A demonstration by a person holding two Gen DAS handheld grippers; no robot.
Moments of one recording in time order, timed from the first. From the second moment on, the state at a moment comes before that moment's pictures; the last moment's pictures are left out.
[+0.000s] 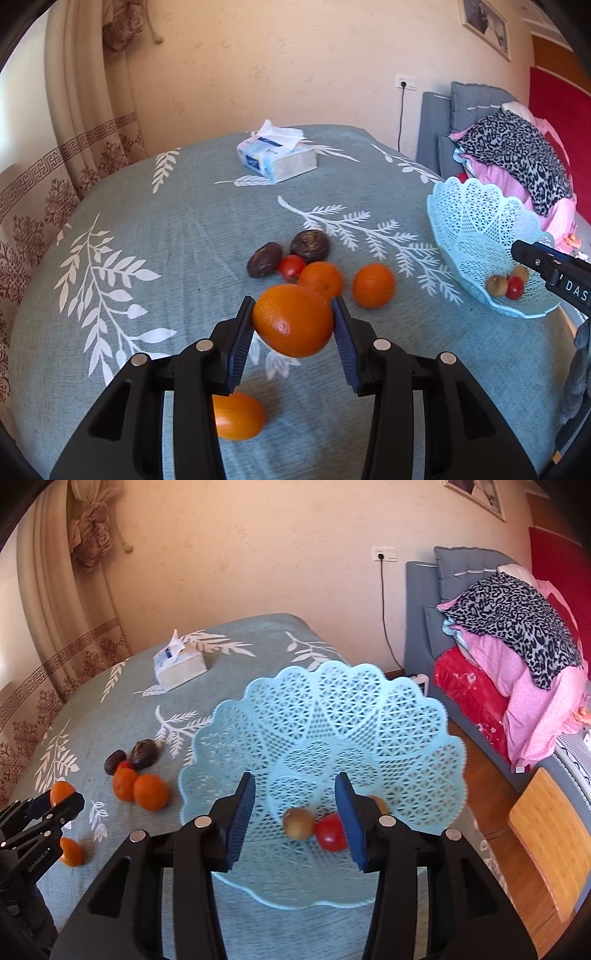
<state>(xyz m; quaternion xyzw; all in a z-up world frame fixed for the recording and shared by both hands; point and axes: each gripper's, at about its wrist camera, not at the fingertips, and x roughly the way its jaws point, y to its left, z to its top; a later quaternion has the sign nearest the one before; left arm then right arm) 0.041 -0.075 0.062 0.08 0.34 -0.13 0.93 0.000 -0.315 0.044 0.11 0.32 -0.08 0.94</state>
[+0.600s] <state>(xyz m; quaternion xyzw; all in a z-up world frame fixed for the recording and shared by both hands) 0.036 -0.167 0.079 0.10 0.33 -0.24 0.91 -0.020 -0.350 0.049 0.13 0.29 -0.12 0.94</state>
